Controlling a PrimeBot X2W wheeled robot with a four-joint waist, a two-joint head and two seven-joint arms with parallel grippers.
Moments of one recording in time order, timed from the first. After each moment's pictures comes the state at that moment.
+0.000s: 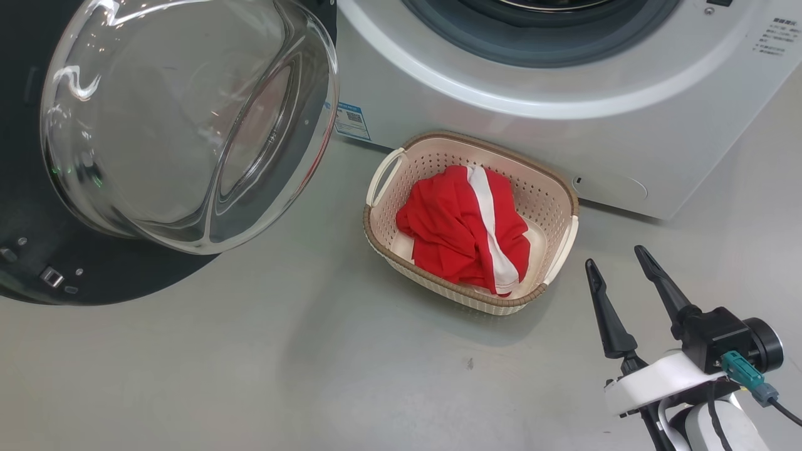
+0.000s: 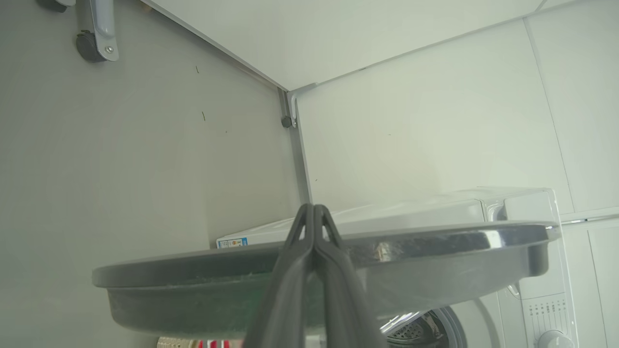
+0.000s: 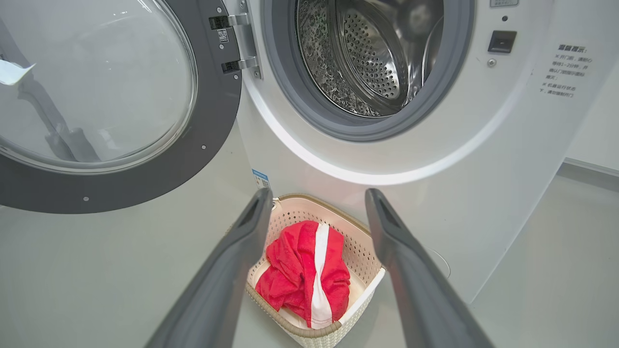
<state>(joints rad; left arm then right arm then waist) -0.27 0.43 0.25 0.29 -1.86 0.05 0.23 0.01 -0.13 0.17 0.03 0.19 0.06 -0.19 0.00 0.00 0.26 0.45</state>
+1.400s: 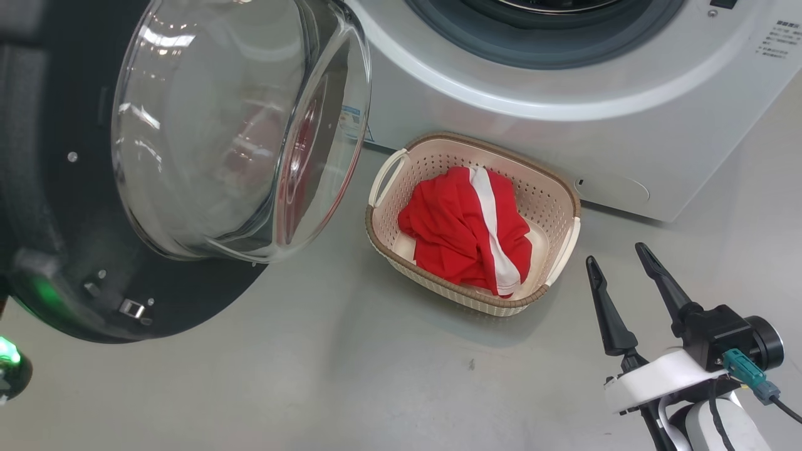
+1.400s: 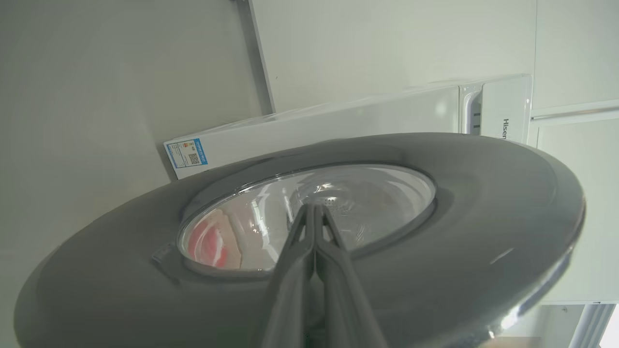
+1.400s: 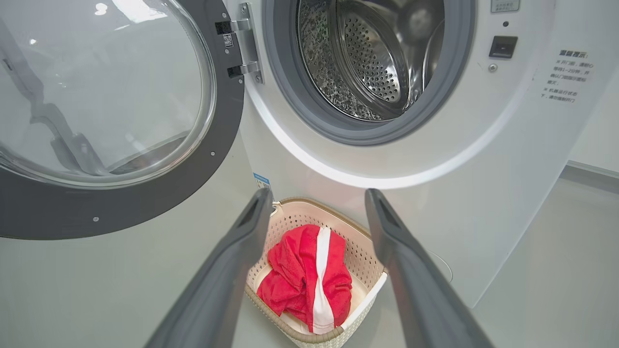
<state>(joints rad) -0.26 0.40 0.16 0.30 -1.97 -0.11 0.56 0.00 -0.13 0.17 0.03 0.20 0.06 -0.19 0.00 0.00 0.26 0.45</state>
